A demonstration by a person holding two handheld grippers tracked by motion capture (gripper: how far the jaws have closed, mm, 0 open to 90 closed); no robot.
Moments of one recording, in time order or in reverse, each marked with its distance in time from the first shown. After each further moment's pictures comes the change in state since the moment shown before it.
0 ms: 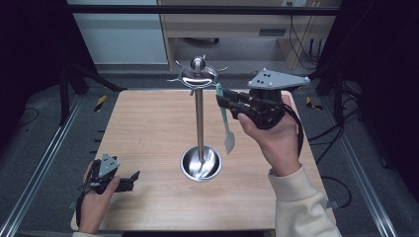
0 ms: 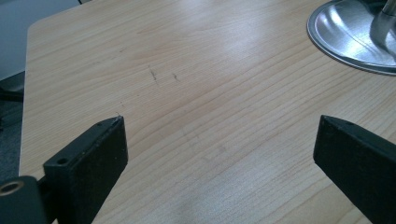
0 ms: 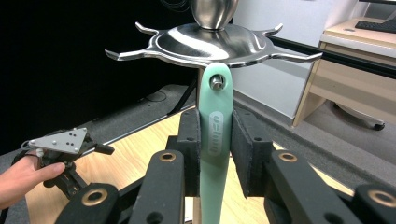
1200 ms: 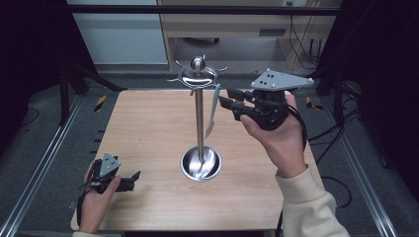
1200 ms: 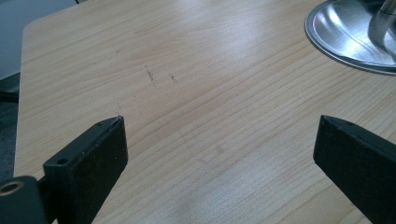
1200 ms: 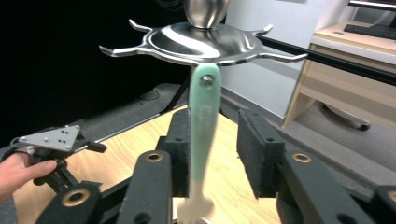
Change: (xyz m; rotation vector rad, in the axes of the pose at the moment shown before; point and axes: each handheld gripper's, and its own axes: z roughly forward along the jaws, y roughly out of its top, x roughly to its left) left arm -0.001 0.001 0.003 0.004 -0.007 0.008; right arm -0.002 0.001 -0.009 0.008 -0.042 -0.024
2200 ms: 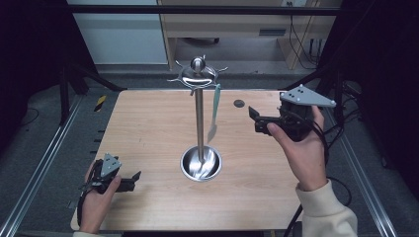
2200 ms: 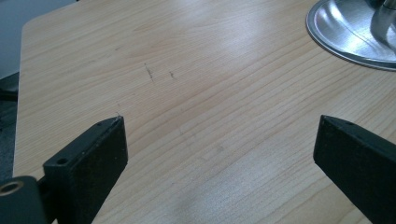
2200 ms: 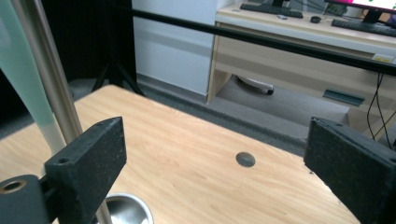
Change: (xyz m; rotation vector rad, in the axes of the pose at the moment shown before) left arm -0.001 -0.001 0.001 0.006 0.002 0.002; right arm -0.037 -0.059 -0.020 0.042 -0.349 0.072
